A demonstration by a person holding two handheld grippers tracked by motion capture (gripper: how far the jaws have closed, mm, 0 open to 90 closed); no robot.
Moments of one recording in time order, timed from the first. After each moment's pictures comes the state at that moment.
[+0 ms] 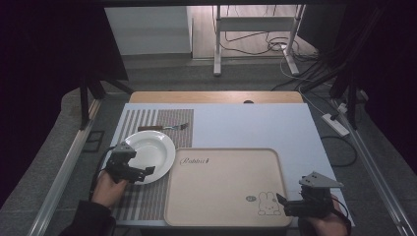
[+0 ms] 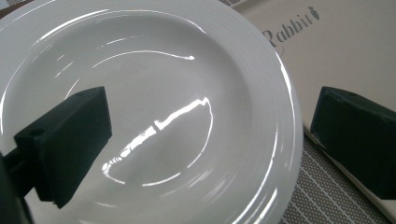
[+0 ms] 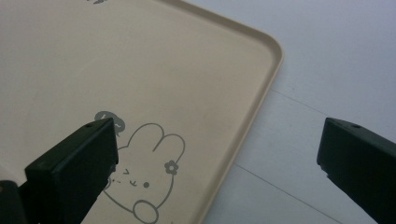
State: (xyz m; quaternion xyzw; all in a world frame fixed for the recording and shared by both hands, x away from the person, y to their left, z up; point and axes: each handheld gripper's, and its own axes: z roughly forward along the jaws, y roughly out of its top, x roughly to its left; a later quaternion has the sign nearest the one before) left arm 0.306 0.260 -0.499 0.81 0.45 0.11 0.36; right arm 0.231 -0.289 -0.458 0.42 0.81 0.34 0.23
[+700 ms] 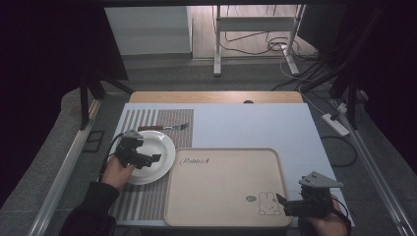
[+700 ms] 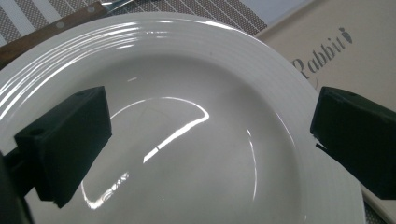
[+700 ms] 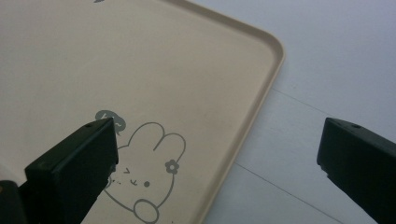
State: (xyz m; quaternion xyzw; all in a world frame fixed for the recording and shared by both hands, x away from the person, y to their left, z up) left arm 0.356 0.252 -0.502 0.82 0.44 0.10 0.35; right arm 0.231 -0.289 -0.458 0.42 0.81 0.34 0.22
